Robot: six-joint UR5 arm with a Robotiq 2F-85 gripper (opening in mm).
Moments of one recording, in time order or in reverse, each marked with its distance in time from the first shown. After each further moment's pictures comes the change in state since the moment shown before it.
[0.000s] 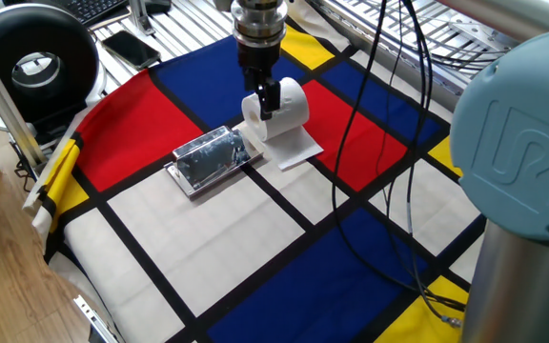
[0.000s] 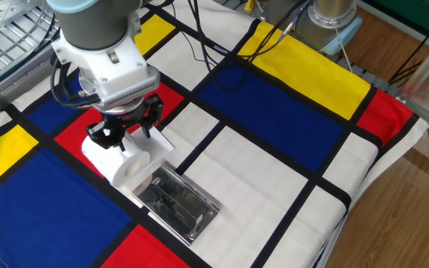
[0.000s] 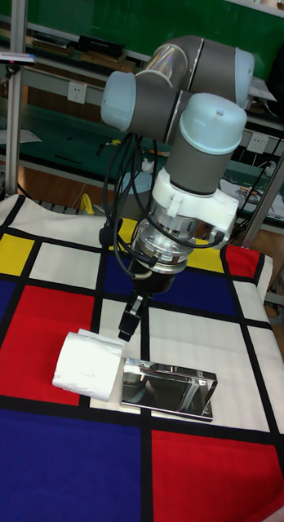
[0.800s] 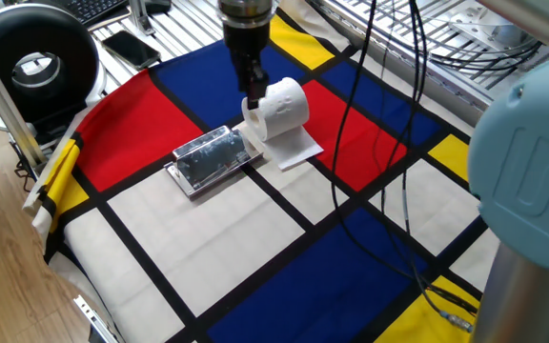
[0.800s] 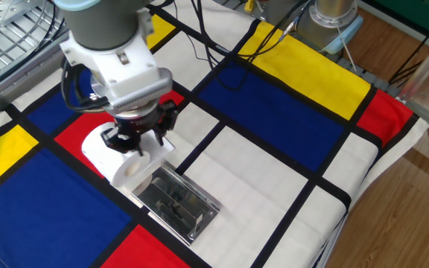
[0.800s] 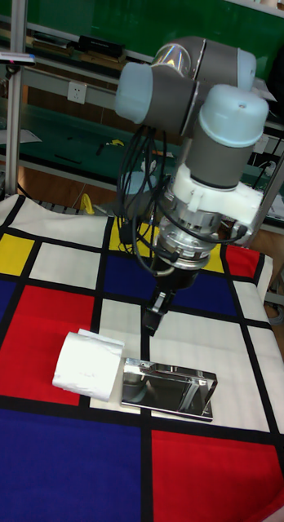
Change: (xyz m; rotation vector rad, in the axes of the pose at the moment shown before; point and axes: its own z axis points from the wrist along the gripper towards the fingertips) arm -0.039 0.017 -0.018 -0.031 -0.036 0.069
